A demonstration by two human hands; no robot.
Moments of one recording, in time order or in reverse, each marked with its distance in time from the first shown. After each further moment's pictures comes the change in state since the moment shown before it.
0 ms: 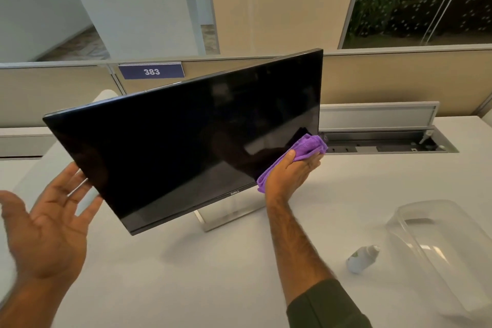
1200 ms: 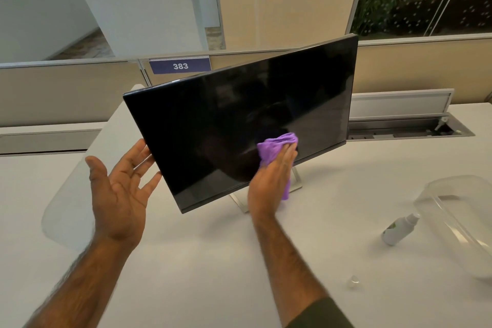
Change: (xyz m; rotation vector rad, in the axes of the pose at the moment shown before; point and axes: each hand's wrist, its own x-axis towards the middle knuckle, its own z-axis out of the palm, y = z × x) left_hand -0.021 0.037 0.015 -0.001 -0.095 -0.077; right_hand -0.154 0.001 0.038 -0.197 -0.065 -0.400
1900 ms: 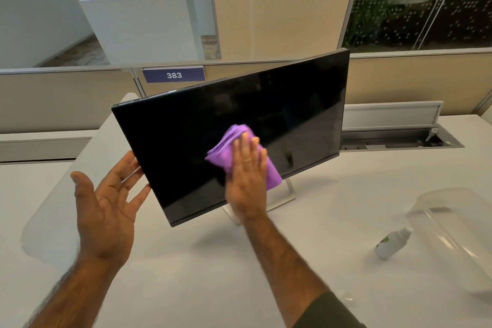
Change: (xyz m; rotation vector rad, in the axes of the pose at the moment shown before) left_hand -0.004 0.008 0.006 -0.022 -0.093 0.039; right_hand 0.017 -0.025 -0.002 -0.151 -0.140 -0.661
